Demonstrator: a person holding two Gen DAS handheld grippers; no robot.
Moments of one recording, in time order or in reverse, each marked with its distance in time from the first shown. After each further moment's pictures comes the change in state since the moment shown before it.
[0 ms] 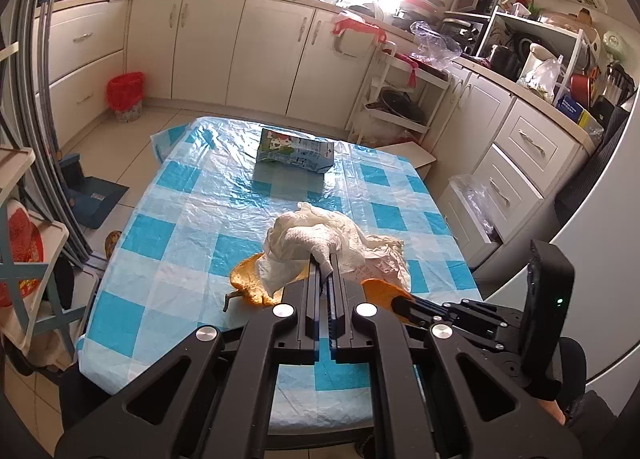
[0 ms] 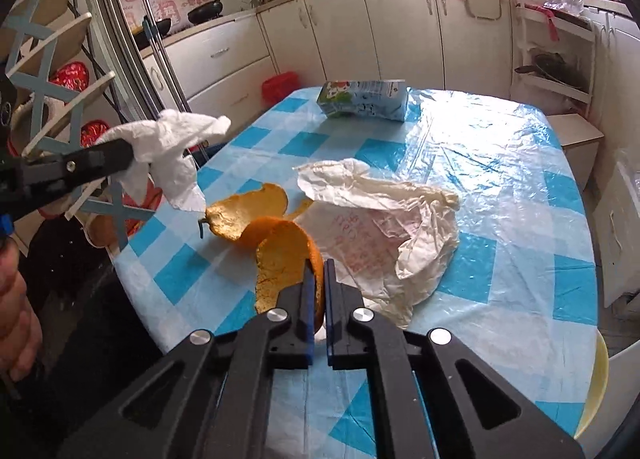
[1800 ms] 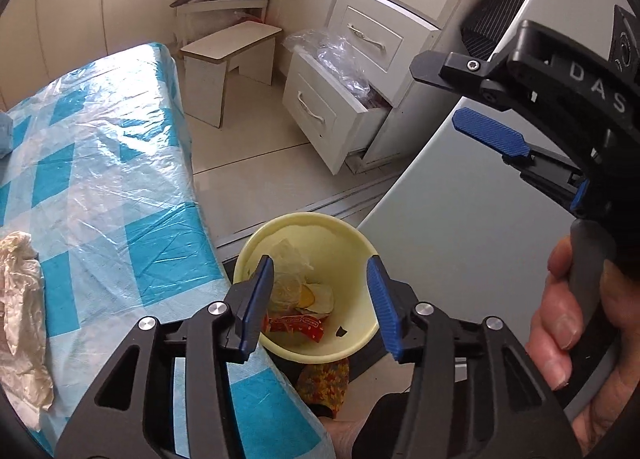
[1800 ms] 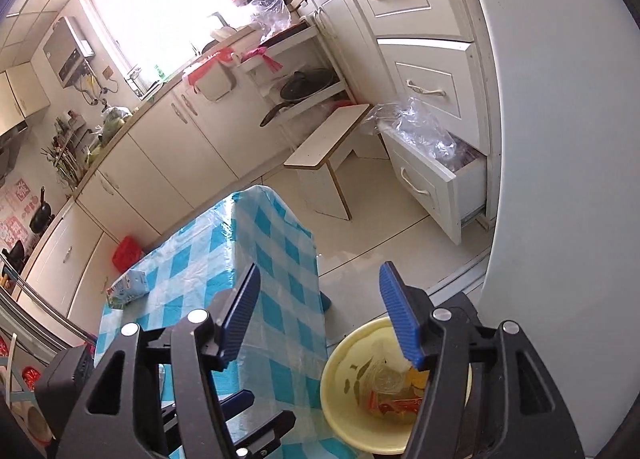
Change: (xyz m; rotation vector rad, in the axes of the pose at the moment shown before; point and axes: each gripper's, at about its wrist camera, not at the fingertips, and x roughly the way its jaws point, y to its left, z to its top) left arm 0.196 -0.309 -0.069 0.349 0.394 -0.301; right arm -0.160 -0.247 -0.013 0.651 -0.293 -0.433
